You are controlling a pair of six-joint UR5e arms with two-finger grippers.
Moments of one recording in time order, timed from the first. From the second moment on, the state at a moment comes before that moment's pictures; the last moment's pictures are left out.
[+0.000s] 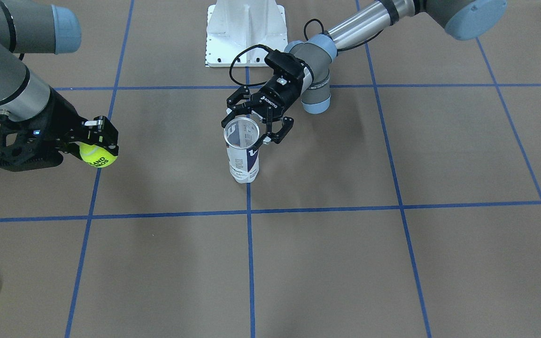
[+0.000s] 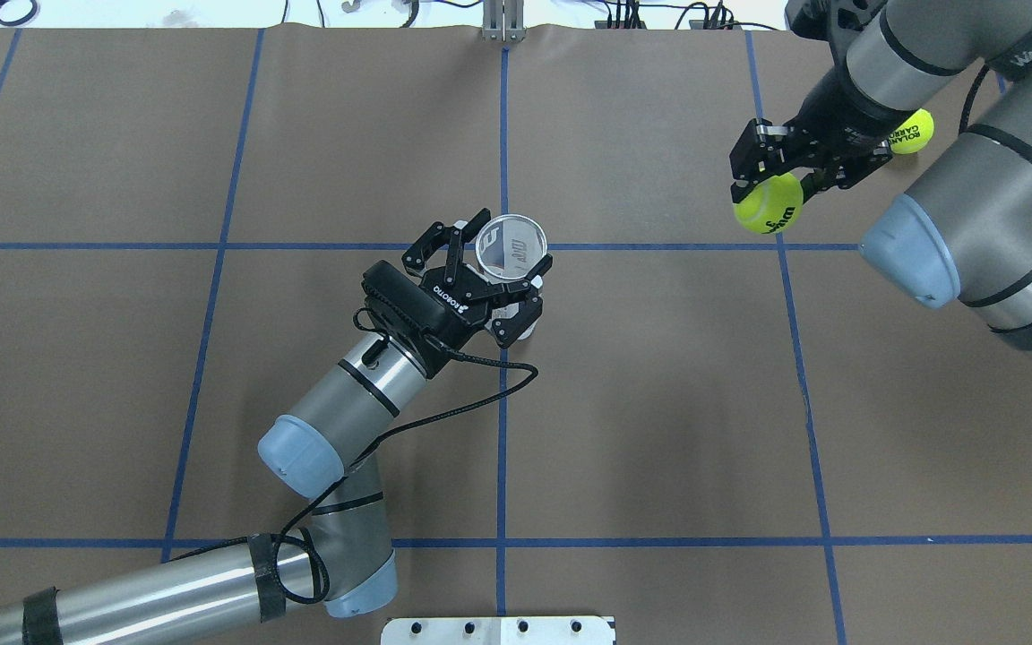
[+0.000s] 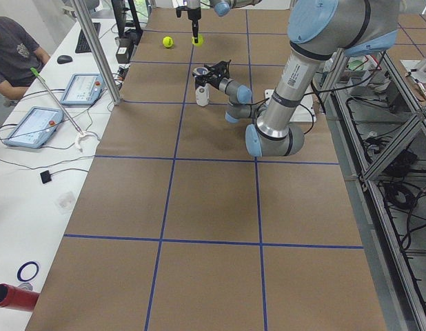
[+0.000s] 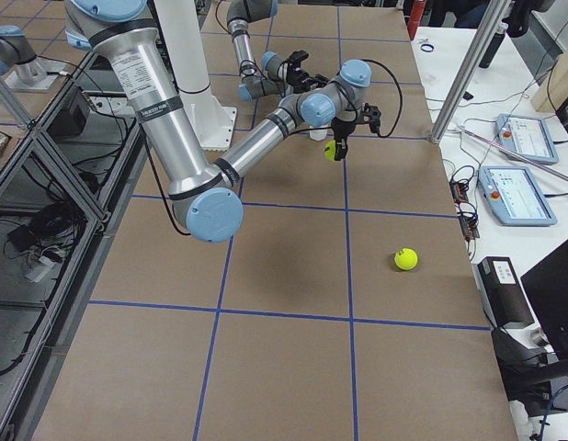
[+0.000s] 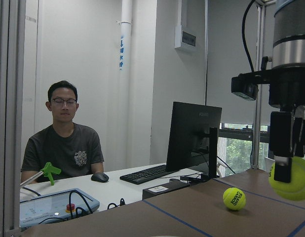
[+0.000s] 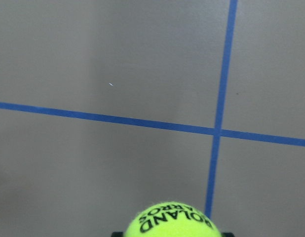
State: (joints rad) left arm -0.31 -2.31 -1.16 -3.42 -0.94 -0.30; right arm 0.99 -1.05 1.84 -1.69 2.34 0.89
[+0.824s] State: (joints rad) left arm -0.31 -2.31 -1.16 -3.42 -0.94 -0.30; right arm 0.85 -0.79 1.80 -1.68 2.28 1.27
